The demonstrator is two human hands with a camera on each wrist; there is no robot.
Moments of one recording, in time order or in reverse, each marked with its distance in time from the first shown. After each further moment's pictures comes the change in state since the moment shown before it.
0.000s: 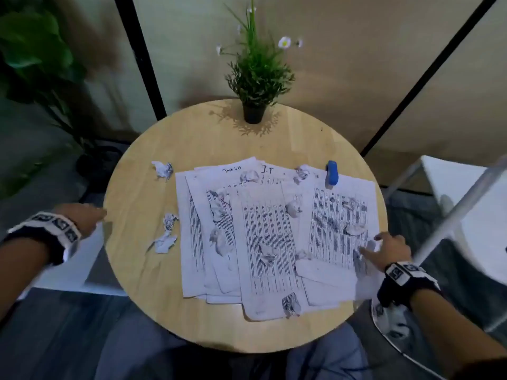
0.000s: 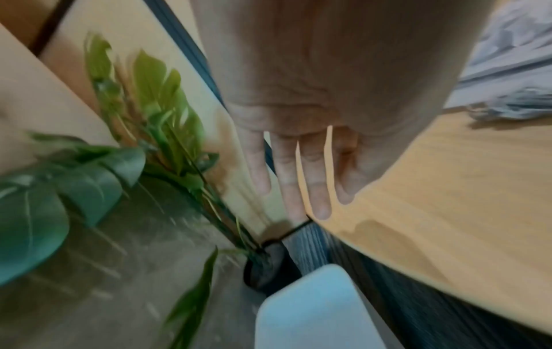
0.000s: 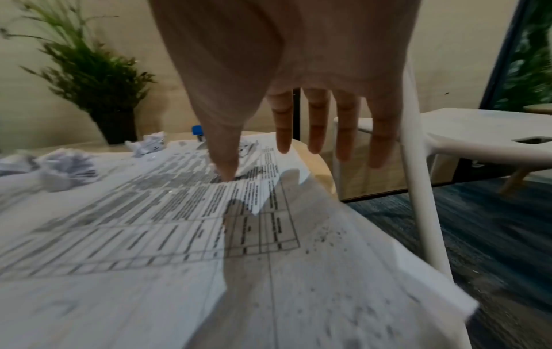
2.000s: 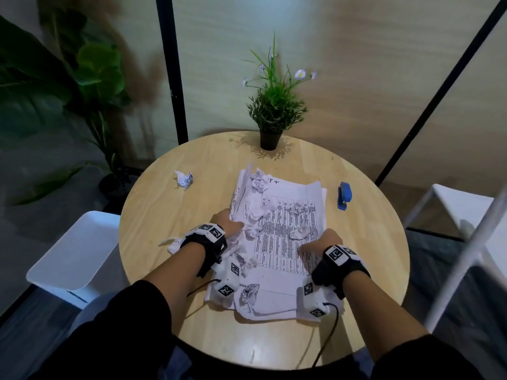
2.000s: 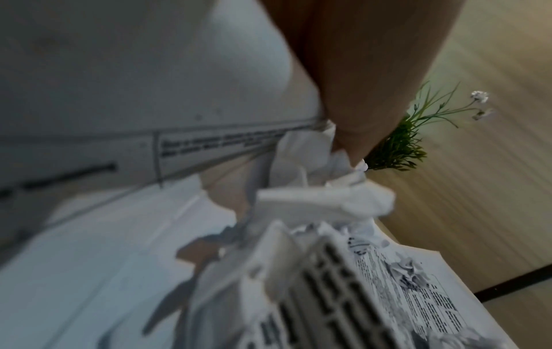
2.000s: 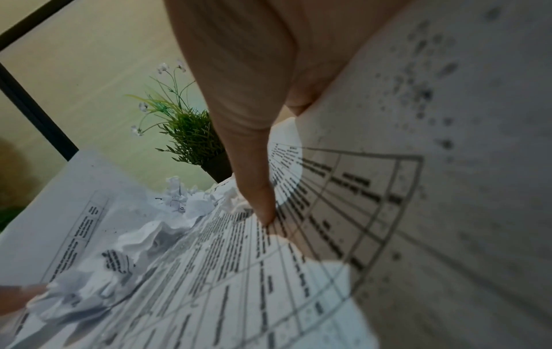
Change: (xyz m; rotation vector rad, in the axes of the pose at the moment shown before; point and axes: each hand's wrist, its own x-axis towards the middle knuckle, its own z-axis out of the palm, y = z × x) left_hand -0.008 0.224 -0.068 -1.363 0.202 0.034; right_hand -0.031 -0.138 0.056 0.418 -0.166 -0.151
